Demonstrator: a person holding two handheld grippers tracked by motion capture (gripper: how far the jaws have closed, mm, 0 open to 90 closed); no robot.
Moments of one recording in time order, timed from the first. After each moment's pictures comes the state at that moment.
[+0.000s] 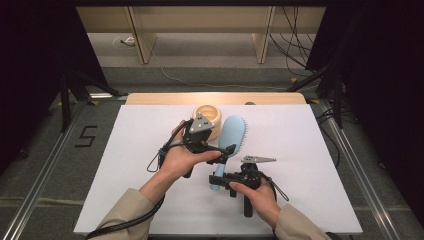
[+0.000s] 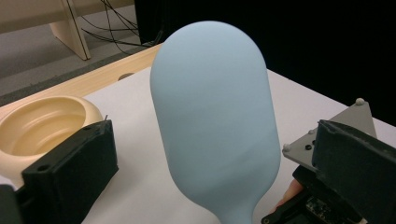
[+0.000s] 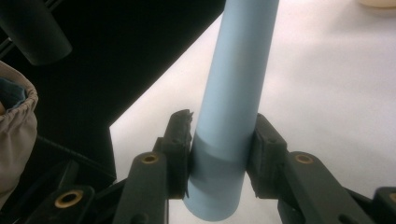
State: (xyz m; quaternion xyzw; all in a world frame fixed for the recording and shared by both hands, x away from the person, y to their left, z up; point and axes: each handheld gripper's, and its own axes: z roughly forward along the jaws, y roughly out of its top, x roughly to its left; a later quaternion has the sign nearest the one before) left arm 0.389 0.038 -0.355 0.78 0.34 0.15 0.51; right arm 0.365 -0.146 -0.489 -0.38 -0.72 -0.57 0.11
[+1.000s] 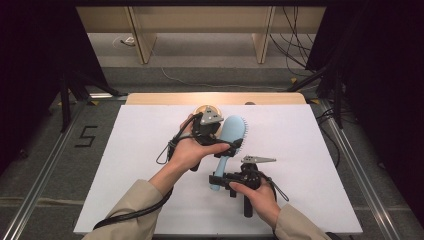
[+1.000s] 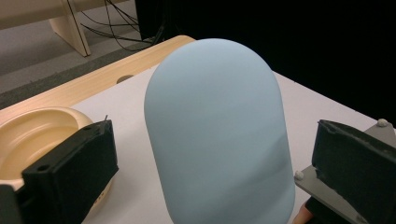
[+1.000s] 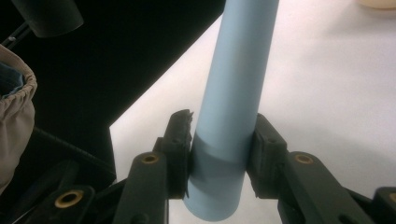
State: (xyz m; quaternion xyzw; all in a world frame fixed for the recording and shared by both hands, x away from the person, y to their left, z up) left arm 0.407 0.019 -0.352 0.79 0.34 0.15 0.50; right arm 0.365 -0.146 -0.488 -0.38 -0.72 -0.57 0.11
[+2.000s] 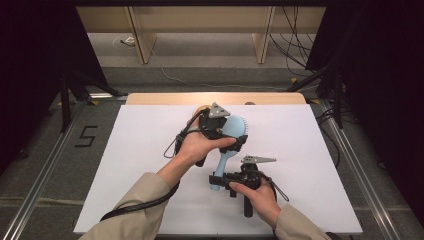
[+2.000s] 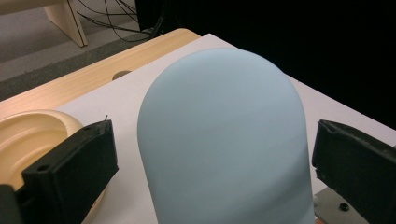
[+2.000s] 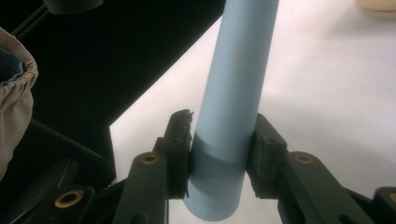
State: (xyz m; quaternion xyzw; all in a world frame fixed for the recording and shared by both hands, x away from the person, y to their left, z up) left arm 0.423 0.004 -0.353 0.79 0.35 0.14 0.48; right arm 0.364 -0.146 -0.487 -0.38 -0.72 -0.57 0.11
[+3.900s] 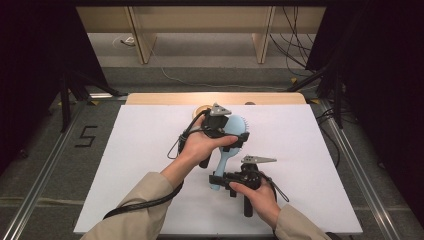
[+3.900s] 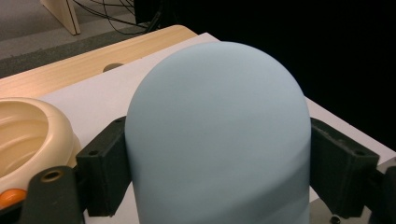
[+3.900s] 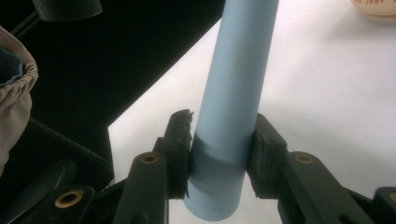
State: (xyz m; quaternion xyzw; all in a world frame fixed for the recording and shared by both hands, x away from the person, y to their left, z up) left arm 0.424 -0.001 -0.355 0.78 0.38 0.11 0.49; right arm 0.364 -0.146 -0.487 -0.38 -0.72 -0.58 0.10
